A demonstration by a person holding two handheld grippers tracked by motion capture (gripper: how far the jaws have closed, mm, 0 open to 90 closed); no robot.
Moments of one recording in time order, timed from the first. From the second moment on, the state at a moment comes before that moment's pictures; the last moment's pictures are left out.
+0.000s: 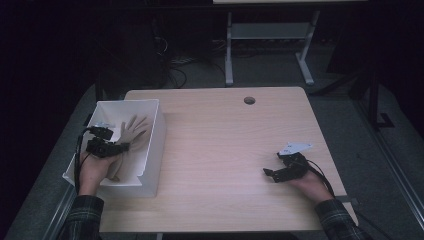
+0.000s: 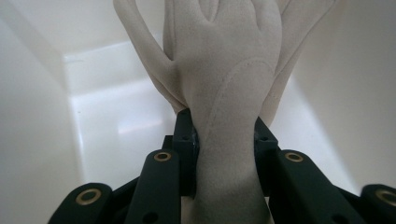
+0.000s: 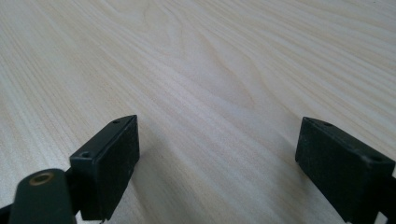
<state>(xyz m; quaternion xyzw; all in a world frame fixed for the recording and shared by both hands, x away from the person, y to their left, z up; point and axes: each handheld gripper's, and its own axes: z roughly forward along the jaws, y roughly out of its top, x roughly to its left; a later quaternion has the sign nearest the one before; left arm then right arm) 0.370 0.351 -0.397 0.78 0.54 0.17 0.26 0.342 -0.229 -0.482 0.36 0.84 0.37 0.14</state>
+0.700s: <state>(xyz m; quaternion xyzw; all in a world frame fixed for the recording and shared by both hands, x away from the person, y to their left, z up) 0.367 0.343 -0.364 0.78 0.51 0.18 0.32 0.342 -0.229 -0.482 0.36 0.84 0.37 0.14</state>
